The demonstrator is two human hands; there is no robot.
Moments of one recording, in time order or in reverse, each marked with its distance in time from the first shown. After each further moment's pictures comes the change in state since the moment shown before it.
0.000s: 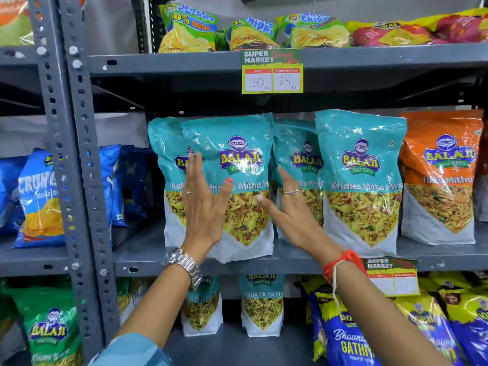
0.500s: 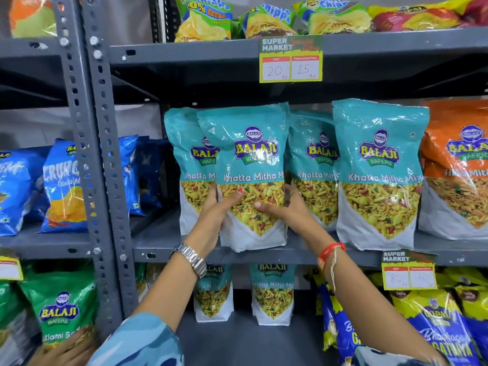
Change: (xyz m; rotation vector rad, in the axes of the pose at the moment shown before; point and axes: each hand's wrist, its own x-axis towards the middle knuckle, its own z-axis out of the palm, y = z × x) left_hand -0.005 -0.043 -0.005 -0.634 -0.202 -0.575; right_hand 0.010 0.007 0.033 0.524 -0.078 0.419
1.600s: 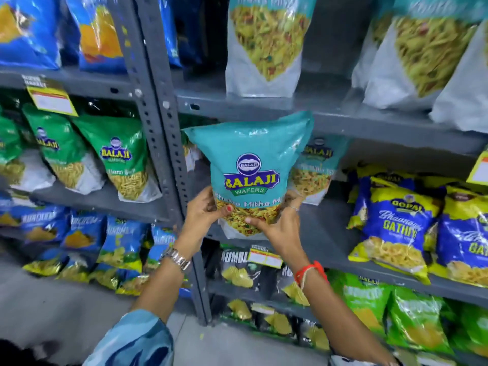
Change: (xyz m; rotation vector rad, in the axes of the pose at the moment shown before) left_hand -0.201 -0.155 -0.111 0.165 0.209 -0.227; right_hand -0.161 0.199 0.124 -0.067 -0.030 0.083
